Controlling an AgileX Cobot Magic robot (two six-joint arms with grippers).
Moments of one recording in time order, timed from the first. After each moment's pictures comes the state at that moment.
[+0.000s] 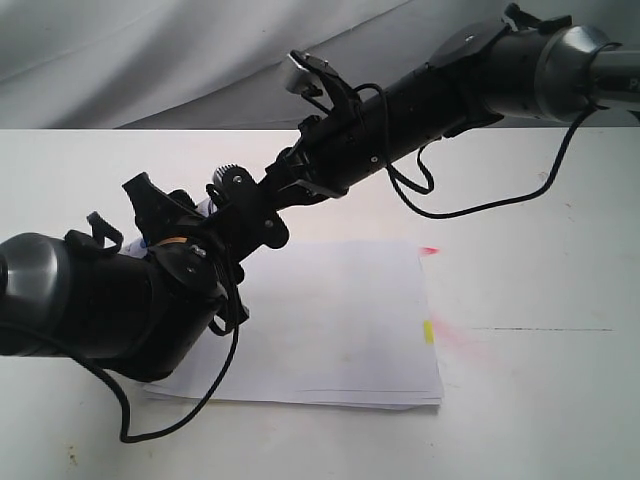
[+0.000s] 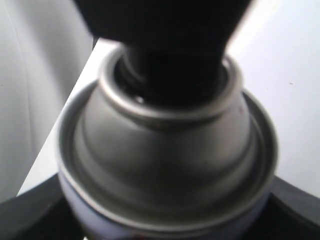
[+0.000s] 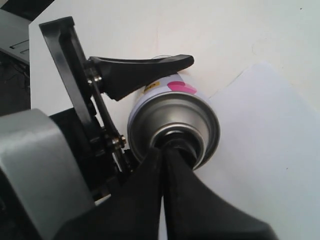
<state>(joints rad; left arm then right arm) -0.82 1.86 -0.87 -1.53 -0.76 1.91 0.43 2.08 -1.57 1.08 1.02 -1.03</state>
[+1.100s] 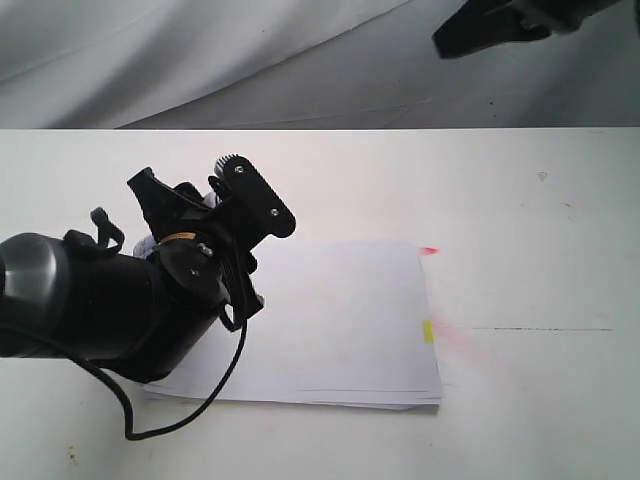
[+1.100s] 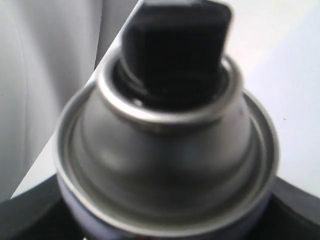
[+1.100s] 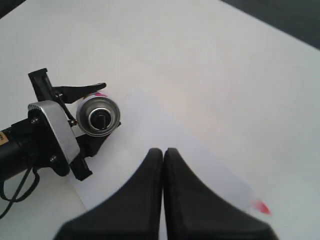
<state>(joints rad) -0.83 1.86 -0.87 -1.45 -0.74 1.78 0.13 1.61 -1.57 0.74 1.11 -0.75</state>
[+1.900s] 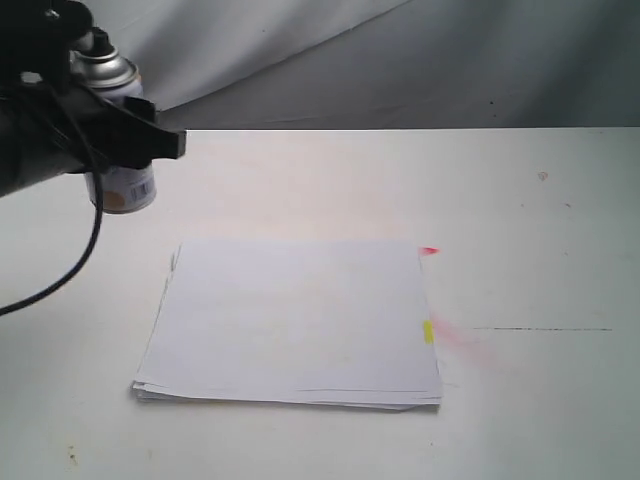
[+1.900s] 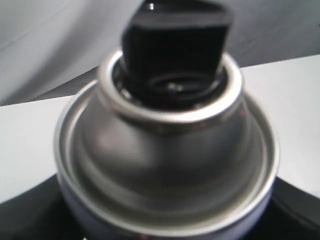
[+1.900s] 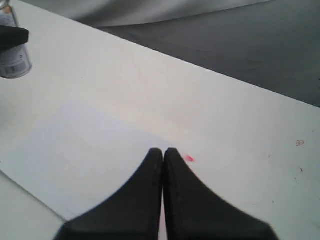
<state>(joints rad) -0.52 1.43 -0.87 -1.63 -0.38 1.53 0.11 0.80 -0.94 0.46 0.81 -0.52</state>
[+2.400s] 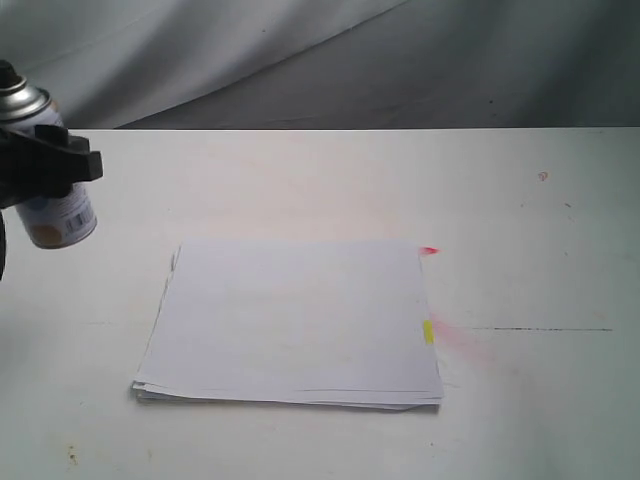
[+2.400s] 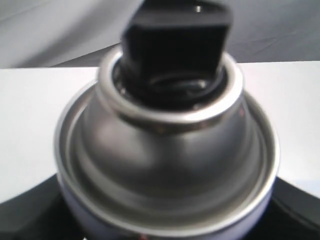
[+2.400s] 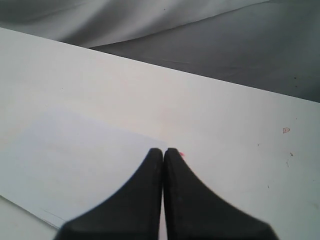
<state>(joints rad) -0.29 1.30 -0.70 -1.52 -0.19 1.39 0.11 0.56 -0.62 0.48 0.61 -0.51</state>
